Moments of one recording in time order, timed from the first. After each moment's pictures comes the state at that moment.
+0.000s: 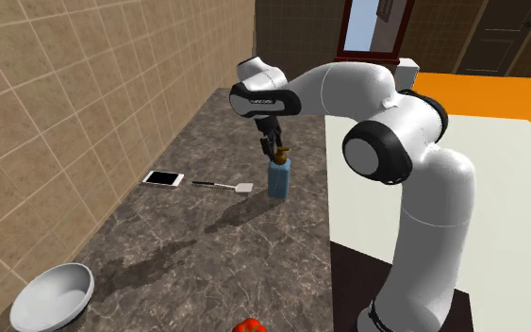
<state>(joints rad) -0.19 0.25 -0.29 -1.60 -0.13 1.62 -0.64</state>
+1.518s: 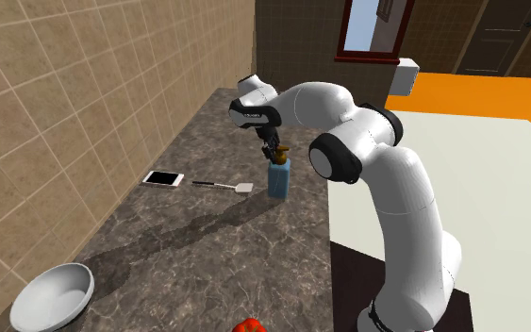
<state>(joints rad) -0.29 0.55 -0.31 -1.38 -0.09 1.64 -0.74</state>
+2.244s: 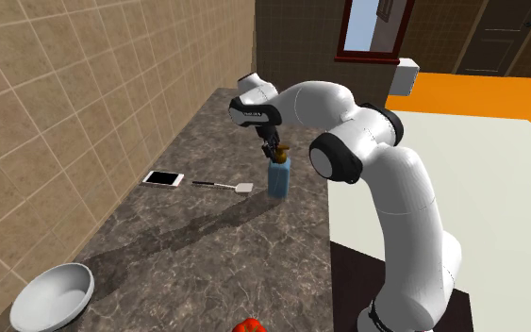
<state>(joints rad) -0.29 0.54 -0.31 -1.37 -0.09 1.63 -0.74</state>
